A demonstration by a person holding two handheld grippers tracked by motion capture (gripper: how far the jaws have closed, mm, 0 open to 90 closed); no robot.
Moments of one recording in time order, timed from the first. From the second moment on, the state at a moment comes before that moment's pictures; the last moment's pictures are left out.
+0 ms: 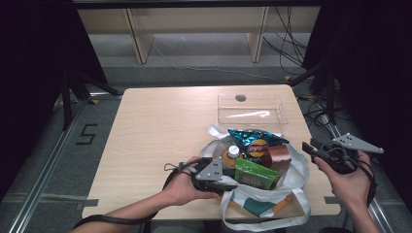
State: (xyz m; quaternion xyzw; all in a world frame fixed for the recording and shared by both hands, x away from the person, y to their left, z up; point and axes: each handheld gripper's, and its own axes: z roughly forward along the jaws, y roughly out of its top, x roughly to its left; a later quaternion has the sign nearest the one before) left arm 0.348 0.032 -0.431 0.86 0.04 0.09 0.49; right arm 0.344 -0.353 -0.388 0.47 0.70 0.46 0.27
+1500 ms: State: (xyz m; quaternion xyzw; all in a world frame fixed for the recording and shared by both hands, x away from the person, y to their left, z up) left arm 0.386 0.121 -0.418 0.79 0.23 0.16 0.54; right arm 0.360 -0.304 -0.348 0.39 0.73 0.53 0.21
